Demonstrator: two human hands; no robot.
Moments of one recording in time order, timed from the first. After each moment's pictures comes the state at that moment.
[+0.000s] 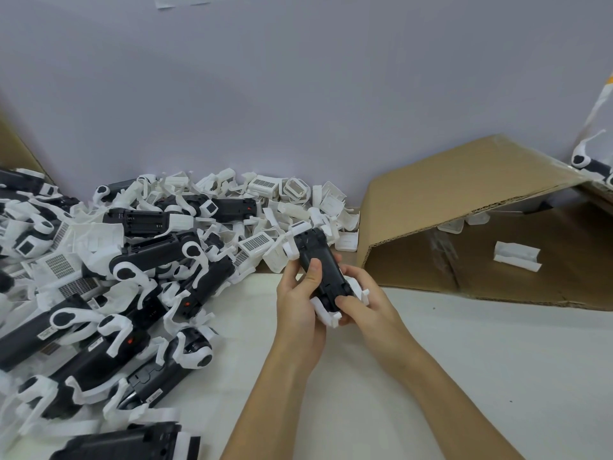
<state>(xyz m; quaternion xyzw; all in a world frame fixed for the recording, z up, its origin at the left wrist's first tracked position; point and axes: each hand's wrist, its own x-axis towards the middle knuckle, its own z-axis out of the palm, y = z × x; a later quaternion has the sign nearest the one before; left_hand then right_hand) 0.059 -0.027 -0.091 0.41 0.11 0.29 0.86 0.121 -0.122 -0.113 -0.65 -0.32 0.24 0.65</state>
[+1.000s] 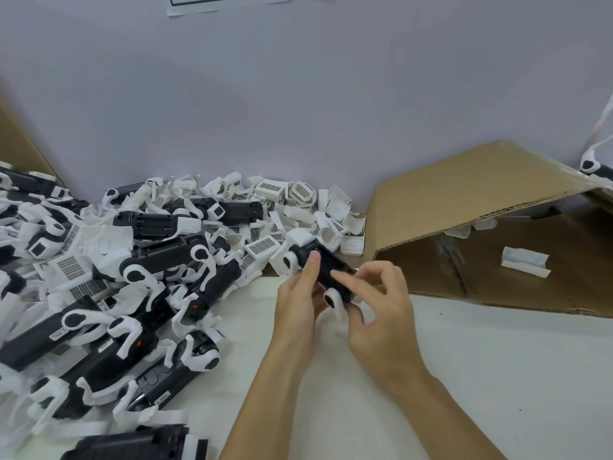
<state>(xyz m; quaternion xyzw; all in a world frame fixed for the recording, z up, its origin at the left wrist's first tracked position) 0.058 -0.013 -0.088 0.51 0.22 0.27 0.79 0.116 -0.117 -0.118 -0.69 -0.43 -0.27 0.51</state>
